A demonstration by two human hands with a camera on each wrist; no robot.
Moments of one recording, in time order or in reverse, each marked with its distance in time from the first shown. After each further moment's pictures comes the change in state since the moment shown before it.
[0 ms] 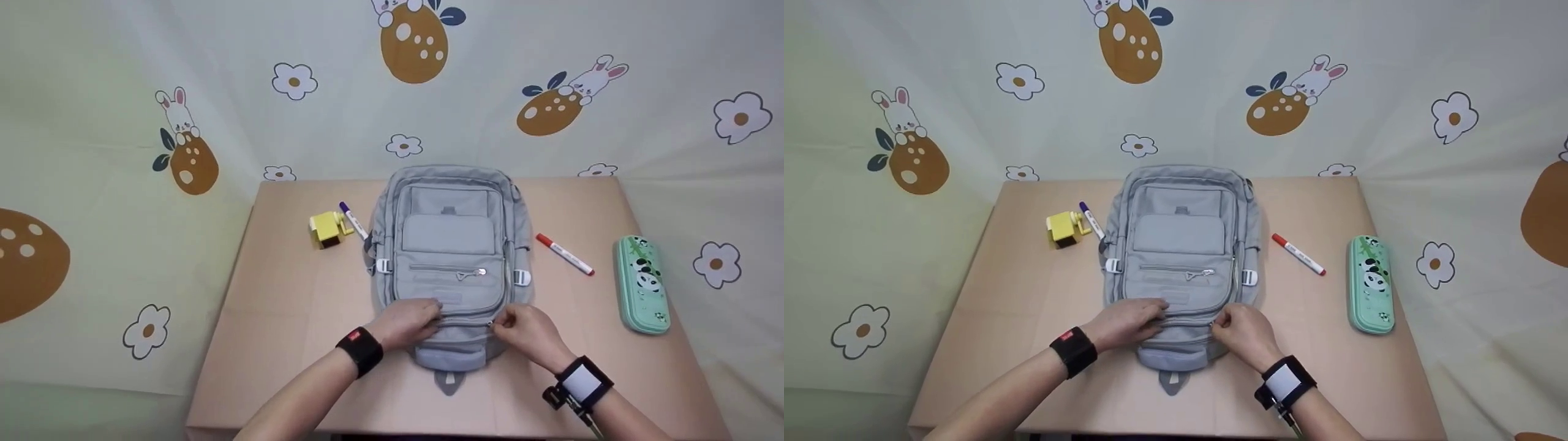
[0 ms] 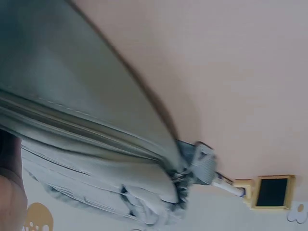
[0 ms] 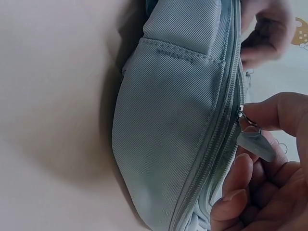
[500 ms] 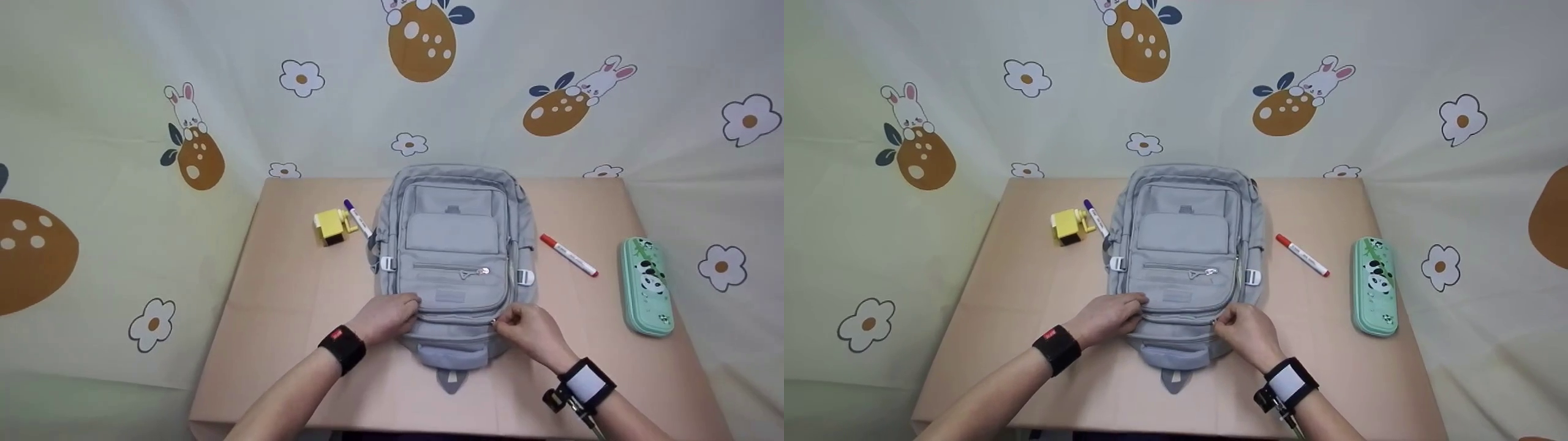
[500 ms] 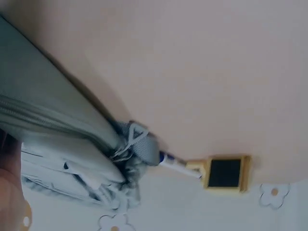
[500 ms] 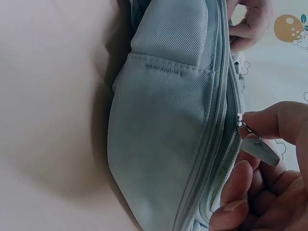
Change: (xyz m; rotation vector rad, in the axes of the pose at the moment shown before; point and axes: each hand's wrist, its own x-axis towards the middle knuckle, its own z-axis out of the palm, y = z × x) left_hand -0.032 -0.024 -0.003 0.130 0.037 -0.041; right_hand -0.001 -0.005 -0.001 0.091 -0.020 0.093
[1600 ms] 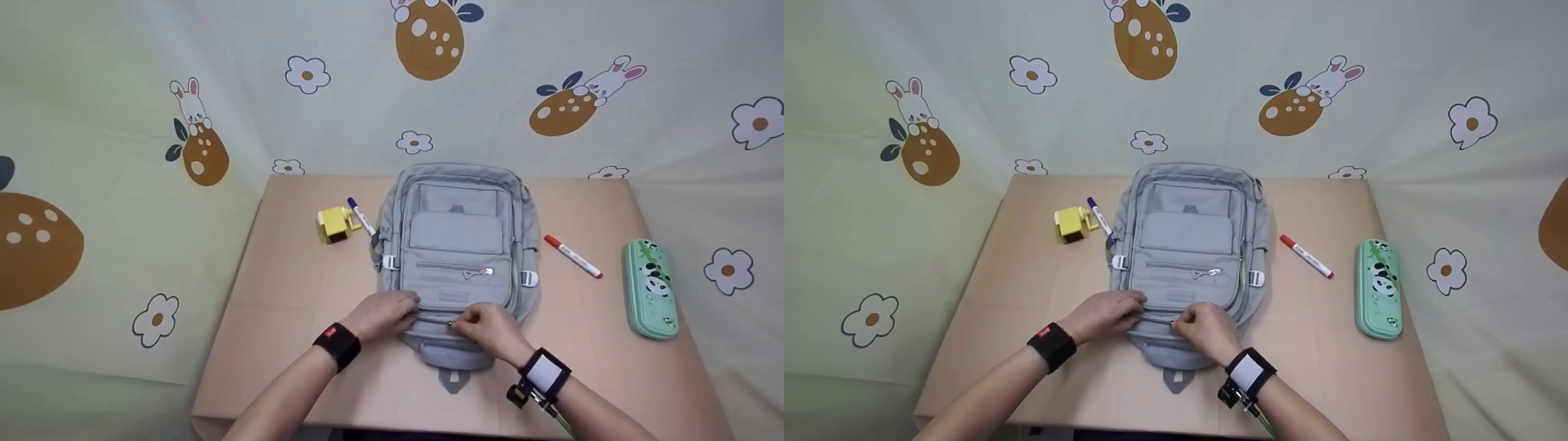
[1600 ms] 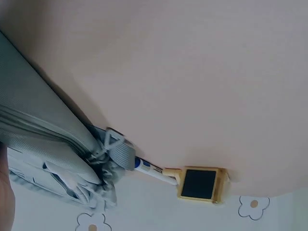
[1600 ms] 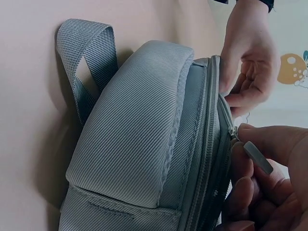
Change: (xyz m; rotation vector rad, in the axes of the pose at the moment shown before) left_hand -0.010 -0.011 -0.004 -0.094 0.032 0.027; right_hand 0.015 -0.045 0.047 0.067 -0.106 -0.087
